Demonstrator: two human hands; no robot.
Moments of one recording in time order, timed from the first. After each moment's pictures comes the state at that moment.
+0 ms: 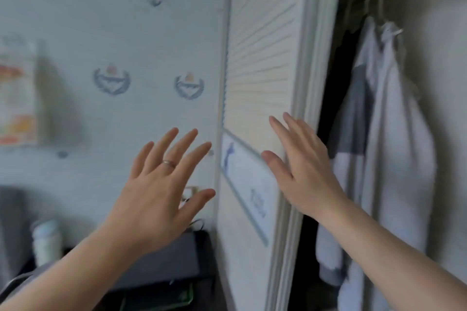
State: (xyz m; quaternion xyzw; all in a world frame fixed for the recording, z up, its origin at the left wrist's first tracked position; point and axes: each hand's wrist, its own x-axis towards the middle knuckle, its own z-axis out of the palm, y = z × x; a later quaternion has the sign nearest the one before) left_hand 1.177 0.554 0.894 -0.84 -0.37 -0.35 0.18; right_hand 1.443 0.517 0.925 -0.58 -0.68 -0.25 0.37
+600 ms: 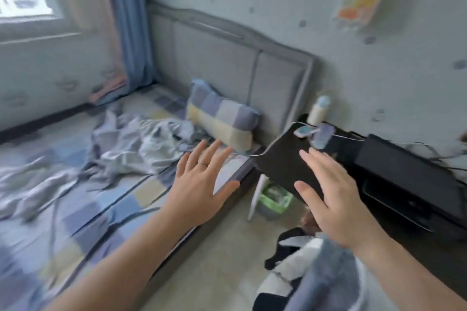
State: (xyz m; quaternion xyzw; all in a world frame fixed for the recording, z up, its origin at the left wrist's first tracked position) left_hand 0.714 0.272 0.633 -0.58 -0.78 -0.23 -0.01; right_hand 0.961 0.404 0.684 -0.33 -0.91 0.16 0.21
